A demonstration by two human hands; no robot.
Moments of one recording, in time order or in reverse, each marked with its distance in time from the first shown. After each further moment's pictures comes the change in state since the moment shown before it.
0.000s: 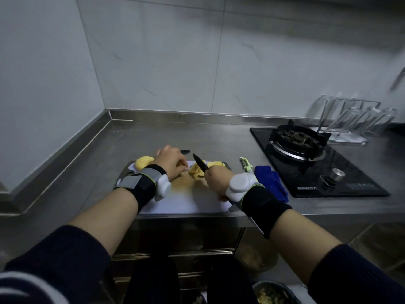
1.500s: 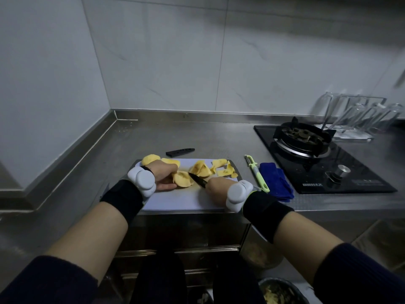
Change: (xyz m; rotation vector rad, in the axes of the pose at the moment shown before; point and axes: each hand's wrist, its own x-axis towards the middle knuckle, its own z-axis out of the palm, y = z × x) left_hand -0.046 0.000 -0.015 -1.211 -0.154 -0.817; right_hand -0.012 -0.013 0.023 0.008 -0.146 -0.015
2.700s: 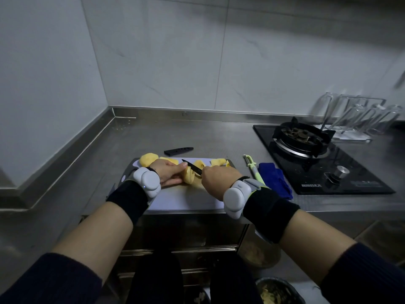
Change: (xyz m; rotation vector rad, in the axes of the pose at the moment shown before) left_hand 0.014 -0.008 0.013 -0.152 -0.086 0.111; right_hand -0.016 -0.016 -0.030 -0.259 0.146 -0.008
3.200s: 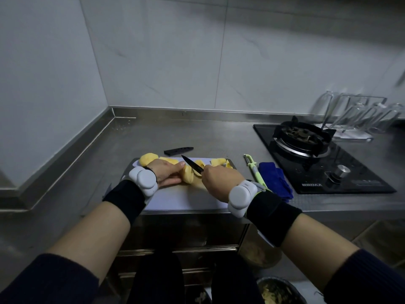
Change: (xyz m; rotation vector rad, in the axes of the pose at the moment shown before) left_hand 0.001 0.000 -0.004 -0.019 -0.042 -0.013; right_hand 0.000 0.006 0.012 0.164 0.113 0.030
